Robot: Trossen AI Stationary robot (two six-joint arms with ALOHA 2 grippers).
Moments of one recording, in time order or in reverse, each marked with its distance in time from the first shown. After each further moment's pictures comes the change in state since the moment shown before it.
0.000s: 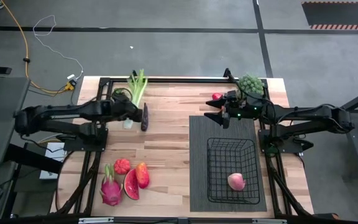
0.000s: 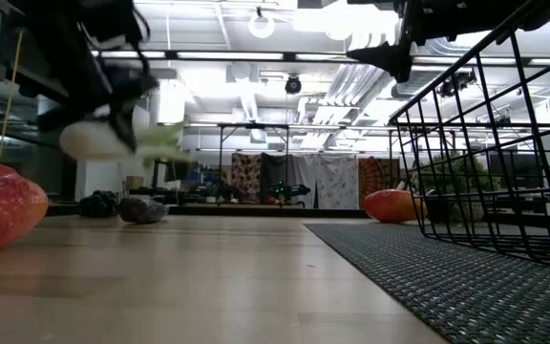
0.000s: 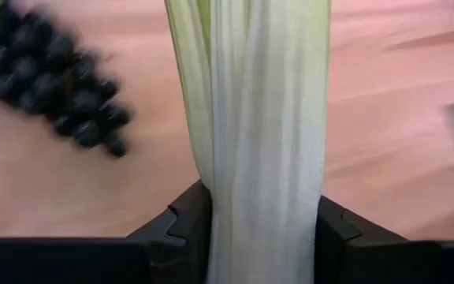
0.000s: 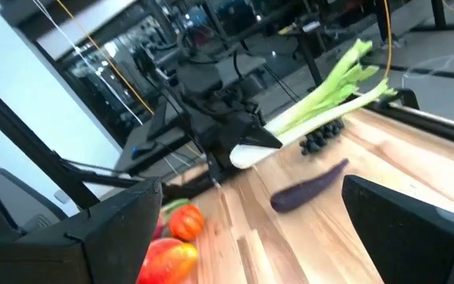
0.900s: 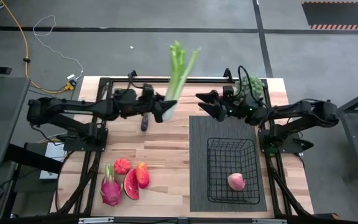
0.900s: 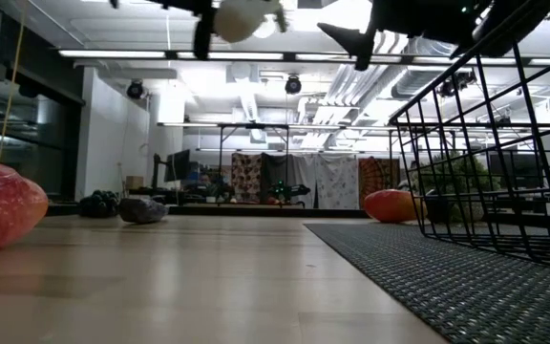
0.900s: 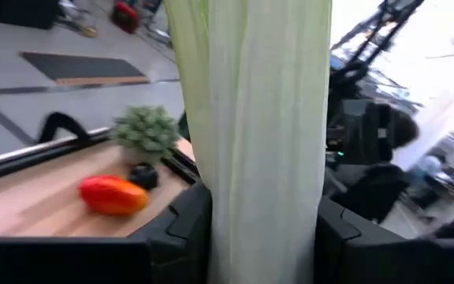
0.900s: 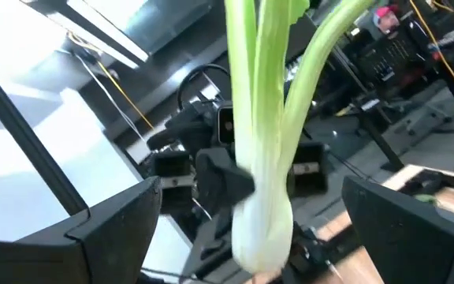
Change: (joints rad) left arm -0.132 0.318 0.267 1.001 0.235 0.415; right arm 0.000 0.298 0.003 0.683 0.013 0.189
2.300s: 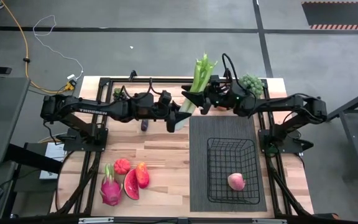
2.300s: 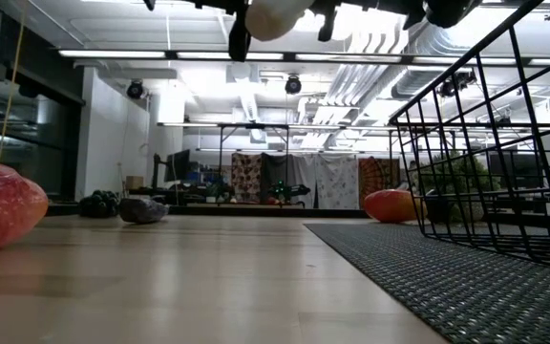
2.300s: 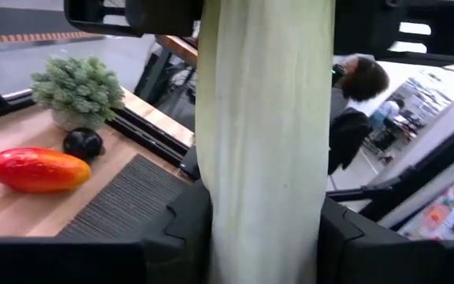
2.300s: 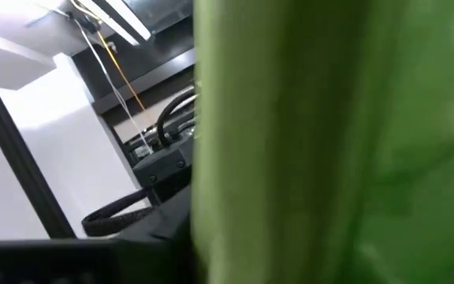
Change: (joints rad) left arm -0.044 0.195 0.146 -0.020 0.143 0.021; right arm -0.014 0.148 0.357 -0.231 -0.051 -0.169
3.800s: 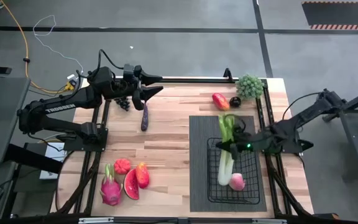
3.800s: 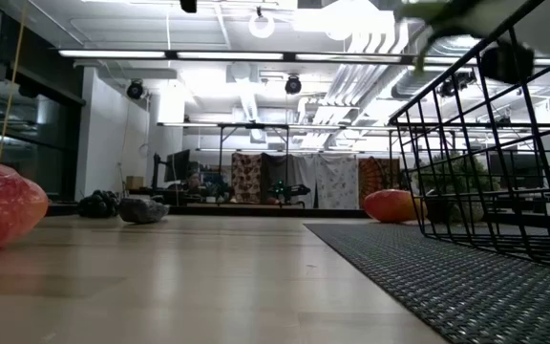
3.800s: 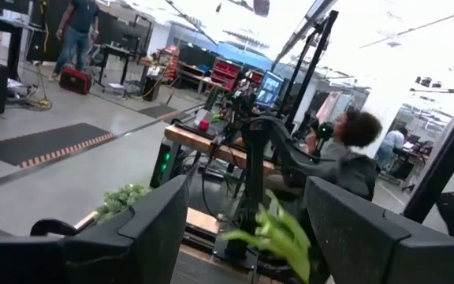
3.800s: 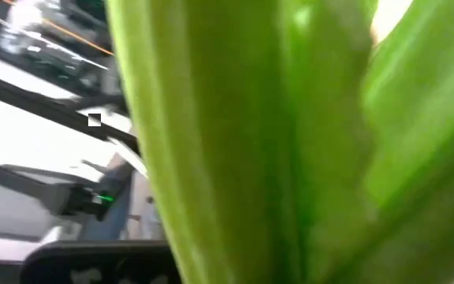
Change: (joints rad) left arm 0.237 -0.384 -0.001 -0.152 0.153 0.209; right arm 0.711 -0.483 -0.348 -0.932 0.601 0.648
